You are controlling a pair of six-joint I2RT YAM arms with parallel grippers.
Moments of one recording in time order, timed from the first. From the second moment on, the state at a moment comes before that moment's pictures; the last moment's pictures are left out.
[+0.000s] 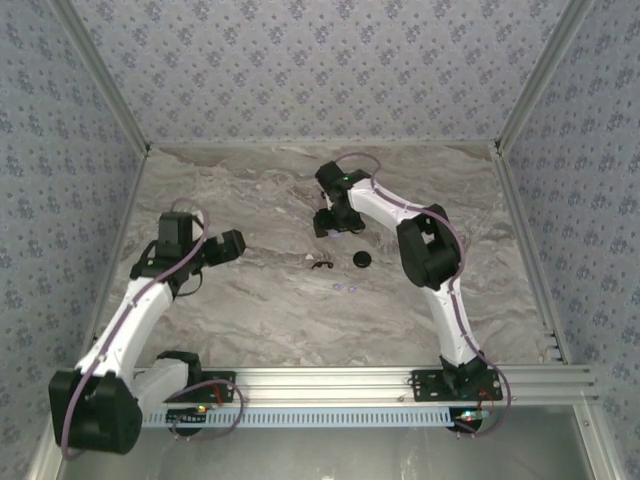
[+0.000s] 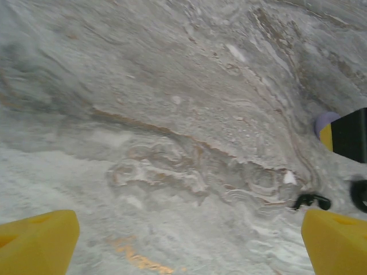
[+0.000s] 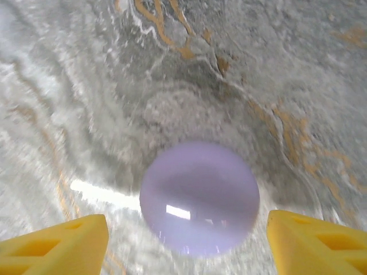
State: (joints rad) left arm -0.15 1.07 0.75 -0.49 0.21 -0.44; right arm 0.56 2.23 1.83 -0.92 -0.05 0.30
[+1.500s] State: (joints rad) left arm -0.49 2.09 1.40 -0.33 0.51 -0.61; right arm 0.33 2.11 1.50 -0.56 -0.57 0.41
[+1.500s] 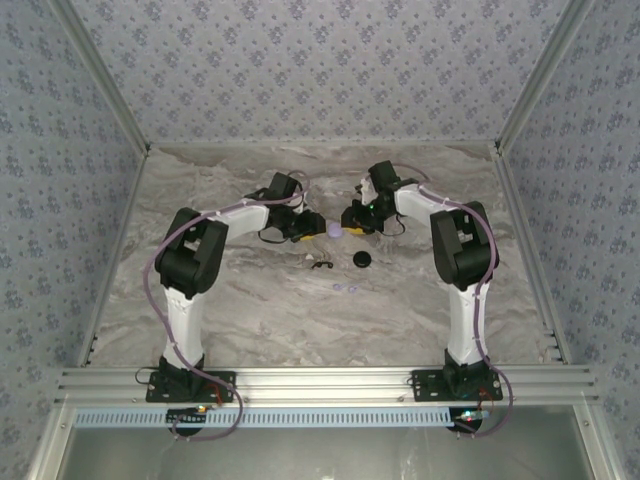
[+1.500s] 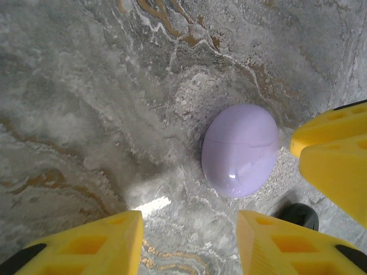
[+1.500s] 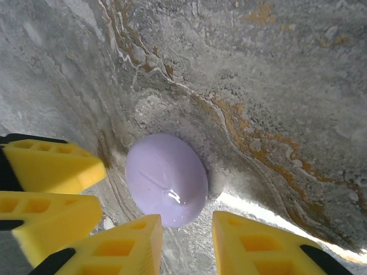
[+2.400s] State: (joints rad) left arm -0.49 2.19 1.48 -0.25 0.62 -0.68; right arm 0.33 2.17 1.53 -0.54 -0.63 0.42
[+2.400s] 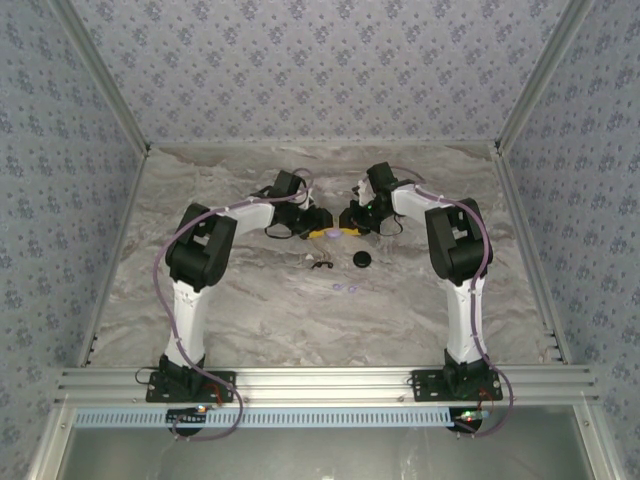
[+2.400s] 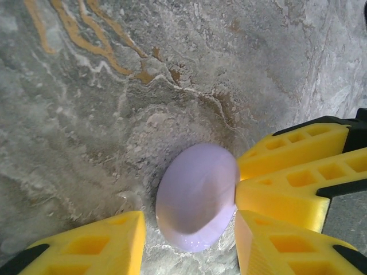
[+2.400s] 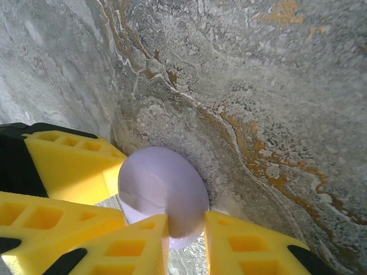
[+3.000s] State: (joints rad) left arm -0.49 2.20 1.48 -0.20 0.66 -0.73; right arm 0.32 2.18 1.53 -0.53 -0.66 0.43
